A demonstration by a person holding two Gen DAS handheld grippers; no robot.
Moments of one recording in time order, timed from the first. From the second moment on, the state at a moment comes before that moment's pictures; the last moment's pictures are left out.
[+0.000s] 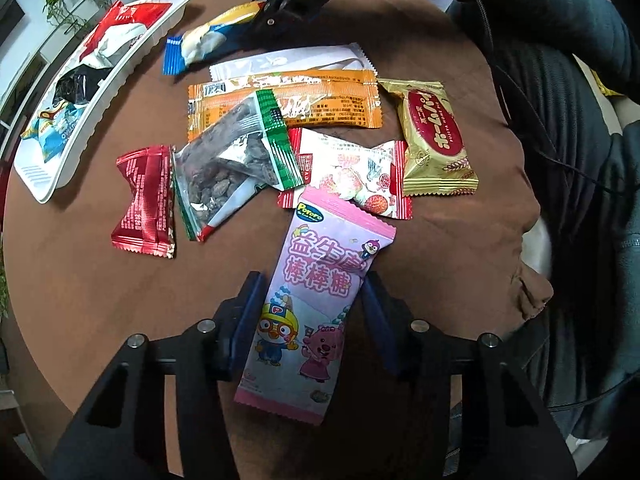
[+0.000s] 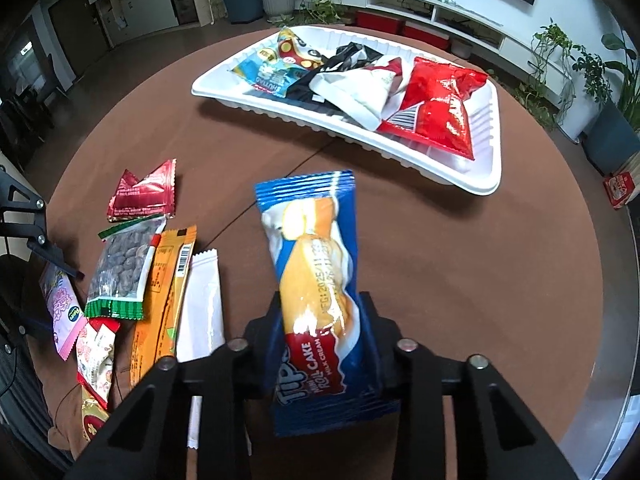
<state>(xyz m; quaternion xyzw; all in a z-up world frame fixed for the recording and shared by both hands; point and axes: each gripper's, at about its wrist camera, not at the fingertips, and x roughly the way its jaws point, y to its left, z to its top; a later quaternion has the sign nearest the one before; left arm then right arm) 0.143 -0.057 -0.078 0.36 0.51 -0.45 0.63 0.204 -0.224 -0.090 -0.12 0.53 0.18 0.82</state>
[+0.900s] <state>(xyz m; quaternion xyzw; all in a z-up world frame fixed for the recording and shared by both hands) 0.156 -0.010 -0.009 0.10 0.47 -0.35 0.81 0.179 -0.254 -0.049 -0.03 0.46 0.17 0.87</state>
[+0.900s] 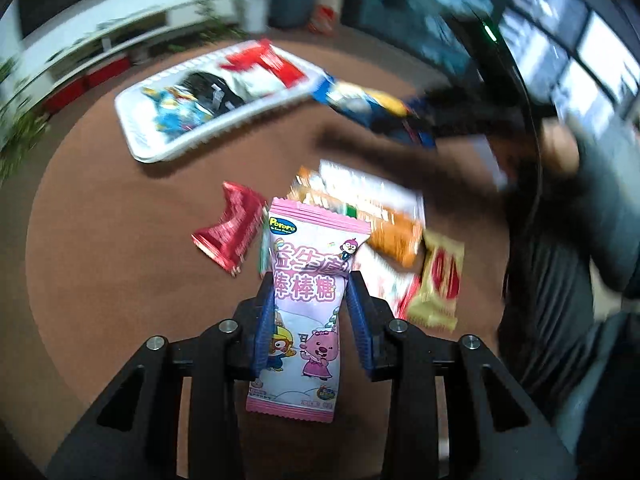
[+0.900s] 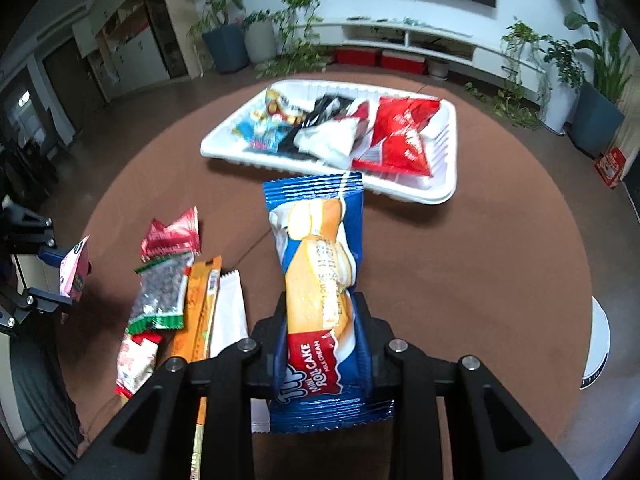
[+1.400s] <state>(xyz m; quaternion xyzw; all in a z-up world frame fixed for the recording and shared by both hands) 0.223 0.008 0.042 -0.04 0.40 -0.25 0.88 0.183 -0.279 -0.001 0.04 0.40 0.15 0.90</state>
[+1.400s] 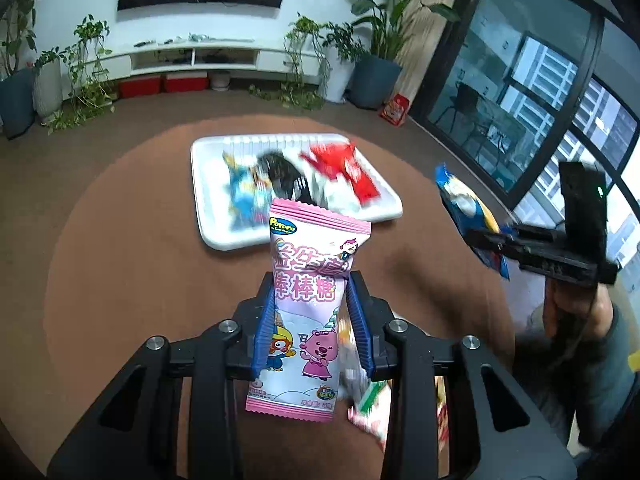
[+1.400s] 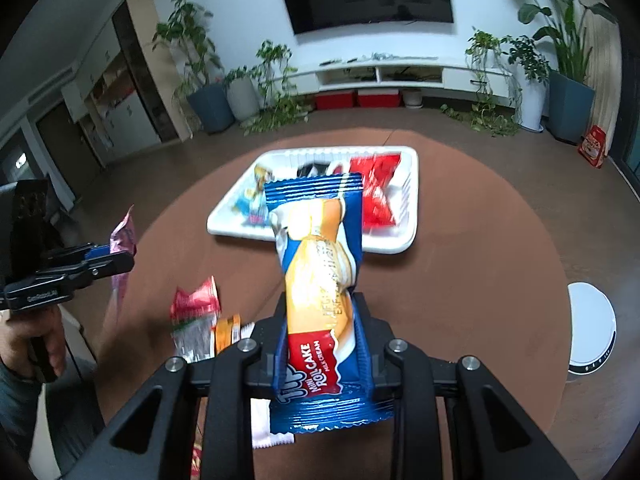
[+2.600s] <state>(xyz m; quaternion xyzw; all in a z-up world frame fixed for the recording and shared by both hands) 0.440 -0.054 -0.014 -0.10 0.47 -0.17 0.86 0.364 -0.220 -0.048 0.03 0.43 0.14 0.89</state>
